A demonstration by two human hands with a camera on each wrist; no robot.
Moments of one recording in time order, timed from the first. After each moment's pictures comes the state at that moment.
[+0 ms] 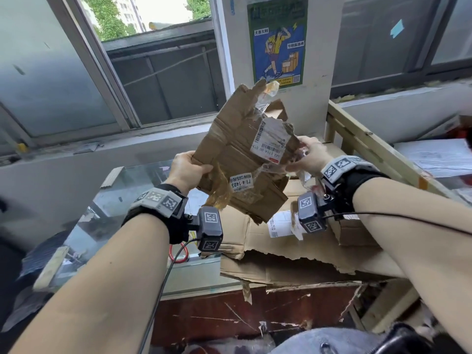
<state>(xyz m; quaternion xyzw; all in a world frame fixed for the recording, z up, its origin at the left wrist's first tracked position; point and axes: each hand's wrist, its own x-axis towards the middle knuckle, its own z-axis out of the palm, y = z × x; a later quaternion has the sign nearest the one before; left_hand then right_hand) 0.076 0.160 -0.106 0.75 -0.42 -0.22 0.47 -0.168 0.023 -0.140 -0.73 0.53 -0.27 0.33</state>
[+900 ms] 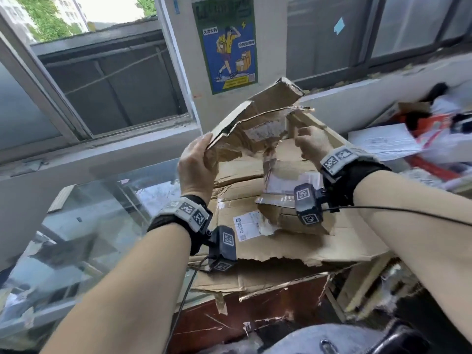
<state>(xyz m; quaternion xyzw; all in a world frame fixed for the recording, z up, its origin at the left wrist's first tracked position) -0.001 0.095 -0.144 0.58 -0.62 0.14 0.51 -0.234 0.013 -0.121 -0.58 0.60 -0.39 0.39</state>
